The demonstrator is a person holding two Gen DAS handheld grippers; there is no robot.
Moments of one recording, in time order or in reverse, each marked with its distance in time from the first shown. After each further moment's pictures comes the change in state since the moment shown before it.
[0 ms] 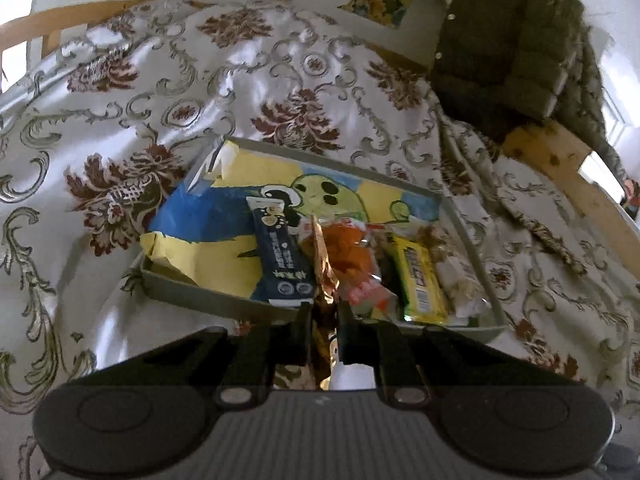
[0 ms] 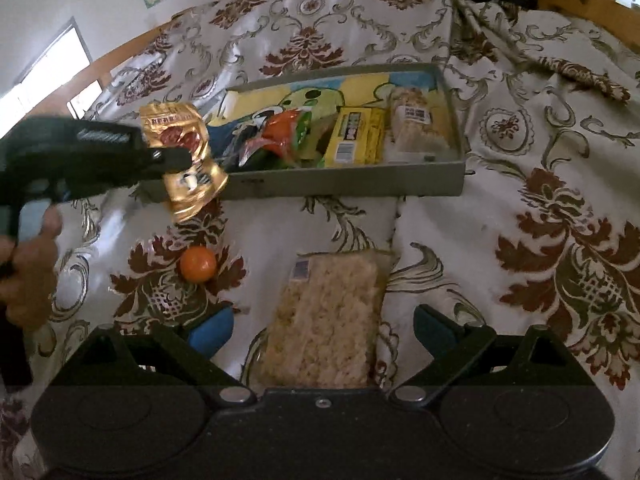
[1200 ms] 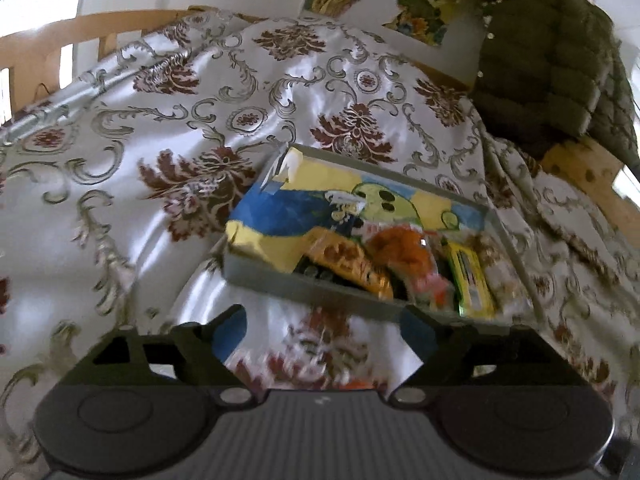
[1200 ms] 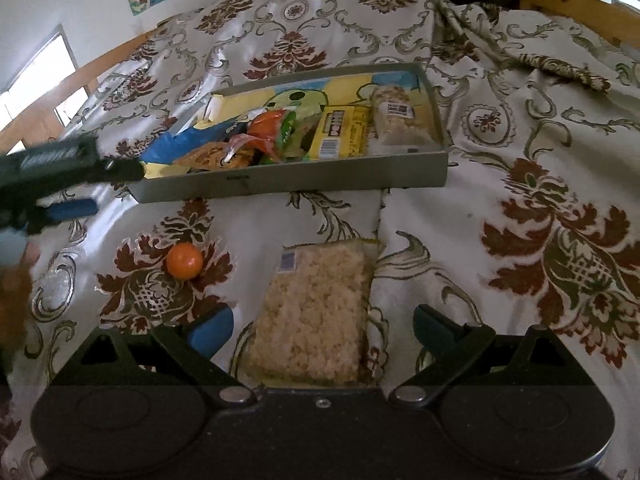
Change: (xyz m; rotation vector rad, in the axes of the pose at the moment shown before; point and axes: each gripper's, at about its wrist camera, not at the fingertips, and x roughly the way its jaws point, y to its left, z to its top) left arm -0.039 0.027 -0.029 -0.009 -0.063 0.124; right arm -0.004 0.000 -0.014 0.031 -0.032 -0.049
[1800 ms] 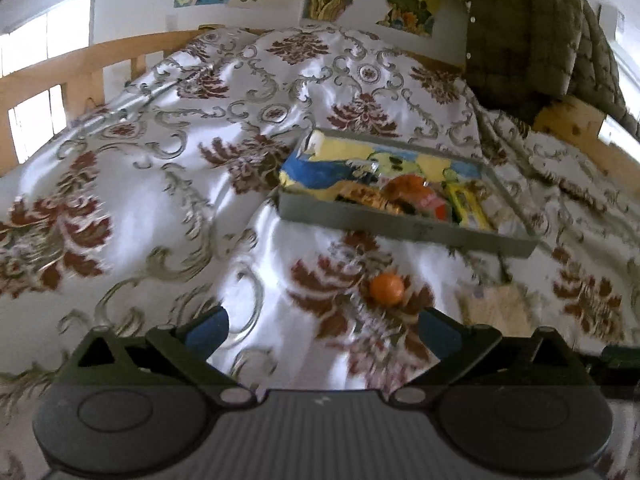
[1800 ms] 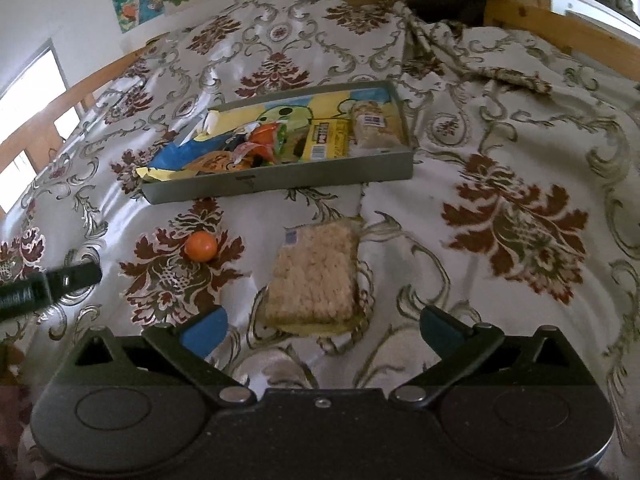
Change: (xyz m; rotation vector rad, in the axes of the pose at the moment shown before) left arm -0.093 0.009 -0.071 0.097 -0.003 0.089; right arm -0.064 0.015 -0.034 0.044 -0.053 -0.068
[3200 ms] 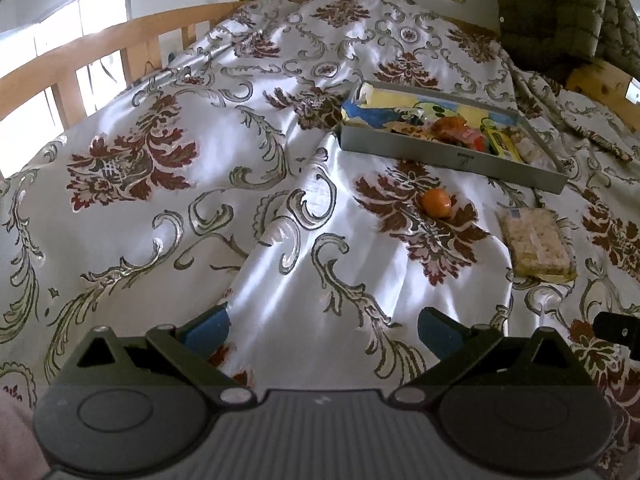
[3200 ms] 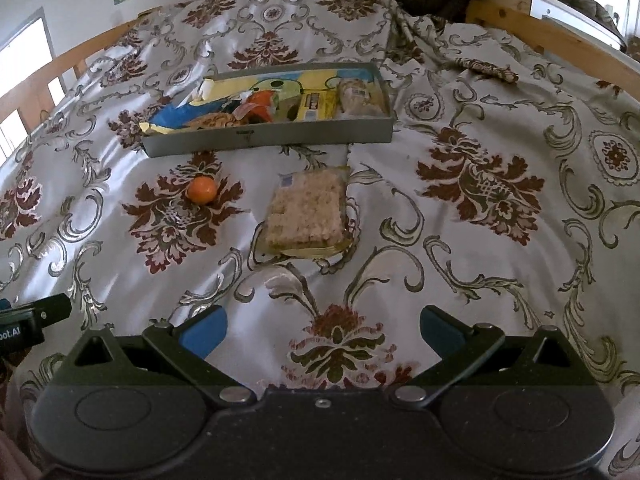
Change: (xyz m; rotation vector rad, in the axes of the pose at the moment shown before) left arm -0.048 0.020 -0.049 -0.009 0.111 0.131; right arm -0.038 0.025 -0.043 -0.055 0.048 -0.110
